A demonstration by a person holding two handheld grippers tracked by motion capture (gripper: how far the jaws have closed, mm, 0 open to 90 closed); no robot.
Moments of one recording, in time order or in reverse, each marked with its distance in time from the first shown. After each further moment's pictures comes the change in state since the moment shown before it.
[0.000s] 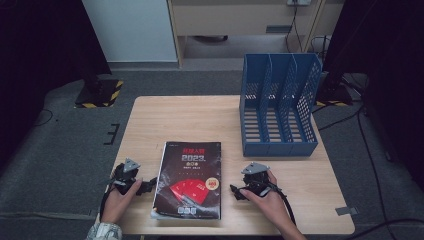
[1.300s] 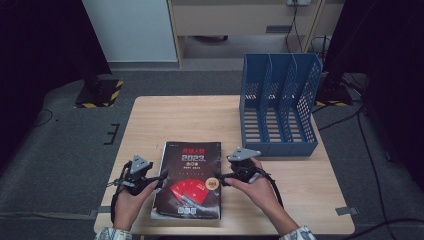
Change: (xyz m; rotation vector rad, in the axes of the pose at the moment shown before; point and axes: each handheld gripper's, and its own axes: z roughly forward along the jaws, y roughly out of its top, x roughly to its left) left arm -0.056 0.039 -0.033 -0.147 -0.054 0.003; right arm 0.022 0.069 -0.012 -0.139 0.173 -0.069
